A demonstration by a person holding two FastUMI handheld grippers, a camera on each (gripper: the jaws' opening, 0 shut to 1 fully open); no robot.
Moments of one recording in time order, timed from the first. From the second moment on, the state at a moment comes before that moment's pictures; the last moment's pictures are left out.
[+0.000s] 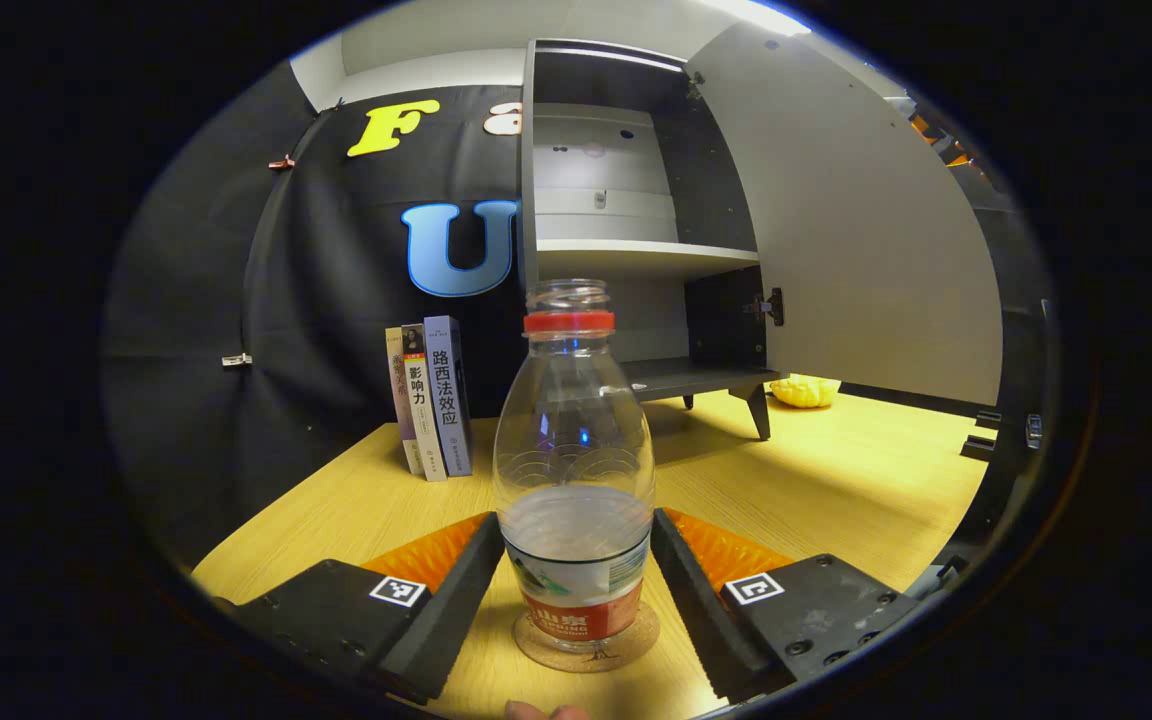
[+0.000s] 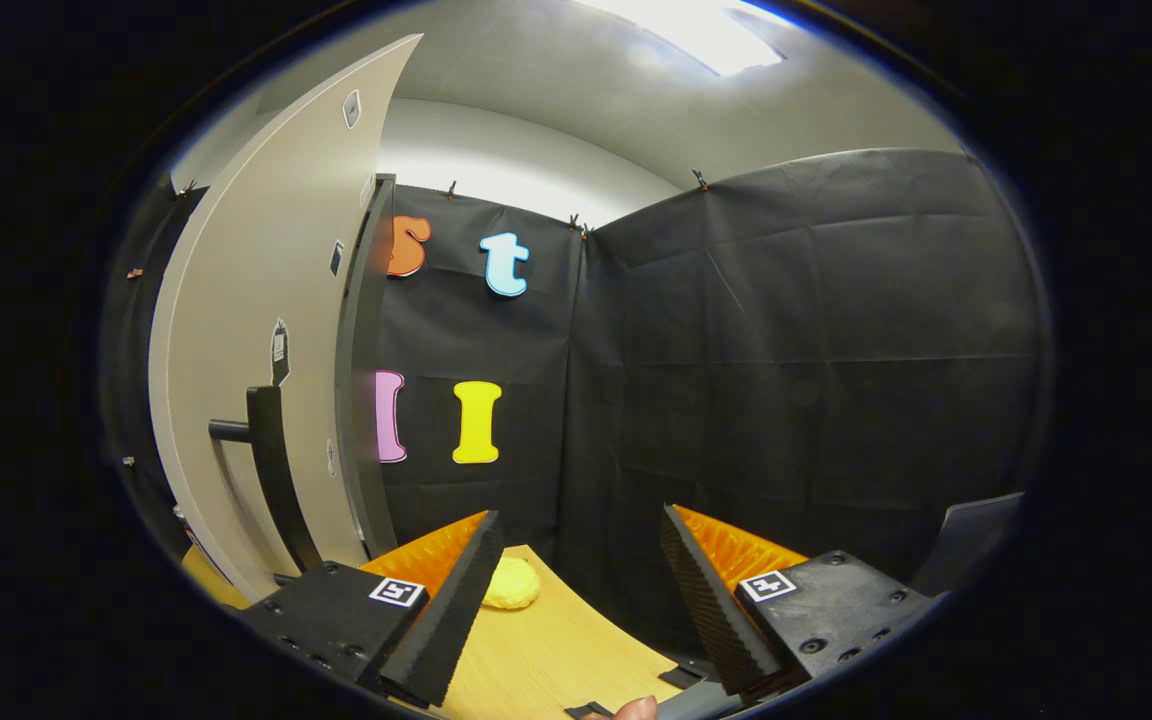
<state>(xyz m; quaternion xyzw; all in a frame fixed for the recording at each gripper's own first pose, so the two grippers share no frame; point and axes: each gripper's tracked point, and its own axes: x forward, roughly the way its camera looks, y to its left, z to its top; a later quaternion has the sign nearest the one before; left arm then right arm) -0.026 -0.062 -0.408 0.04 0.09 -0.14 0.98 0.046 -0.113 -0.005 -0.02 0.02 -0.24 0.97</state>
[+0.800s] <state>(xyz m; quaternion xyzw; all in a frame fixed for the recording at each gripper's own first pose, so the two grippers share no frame) -0.061 -0.041 -0.196 -0.02 0.08 -0.08 0.99 0.082 -0.090 -0.017 -0.01 0.02 -0.16 0.99</state>
